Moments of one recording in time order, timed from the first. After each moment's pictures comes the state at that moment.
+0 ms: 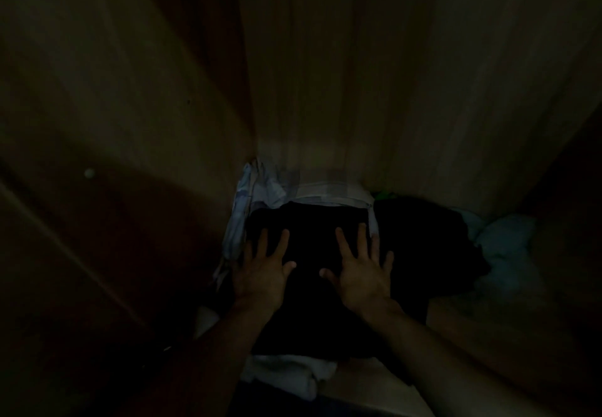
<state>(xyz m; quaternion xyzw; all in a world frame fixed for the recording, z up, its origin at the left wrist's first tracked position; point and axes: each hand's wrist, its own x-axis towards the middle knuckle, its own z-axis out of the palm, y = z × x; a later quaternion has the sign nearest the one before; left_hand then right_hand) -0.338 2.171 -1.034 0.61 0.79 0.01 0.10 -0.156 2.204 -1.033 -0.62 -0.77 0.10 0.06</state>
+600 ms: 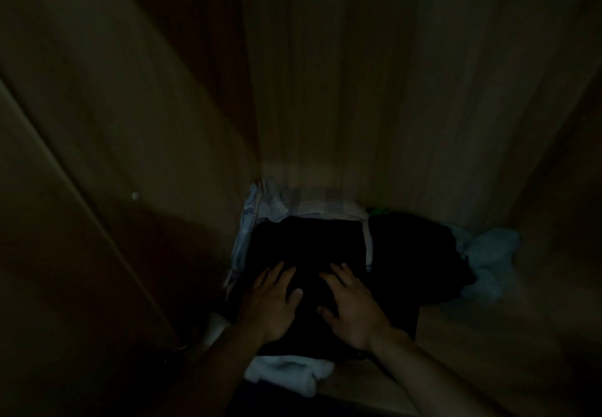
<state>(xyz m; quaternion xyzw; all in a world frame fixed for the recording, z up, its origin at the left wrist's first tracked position) -0.327 2.113 -1.004 0.66 0.72 0.08 0.19 -0.134 2.149 -1.006 -0.48 -0.86 0.20 0.07</state>
